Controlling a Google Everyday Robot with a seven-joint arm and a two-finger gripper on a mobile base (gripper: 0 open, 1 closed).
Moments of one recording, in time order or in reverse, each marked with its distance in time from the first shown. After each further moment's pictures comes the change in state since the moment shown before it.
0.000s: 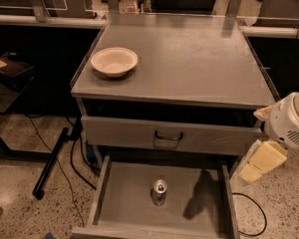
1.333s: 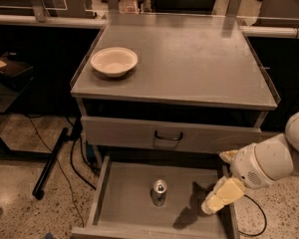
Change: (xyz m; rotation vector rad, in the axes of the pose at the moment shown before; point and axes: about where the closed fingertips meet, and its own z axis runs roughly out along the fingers) arm 0.025 0.042 0.138 -0.229 -0.171 0.109
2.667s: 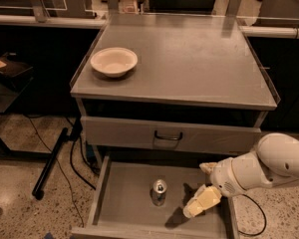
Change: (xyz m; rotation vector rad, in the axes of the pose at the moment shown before) arm 0.009 -0.010 0.089 -0.099 -0.105 0.018
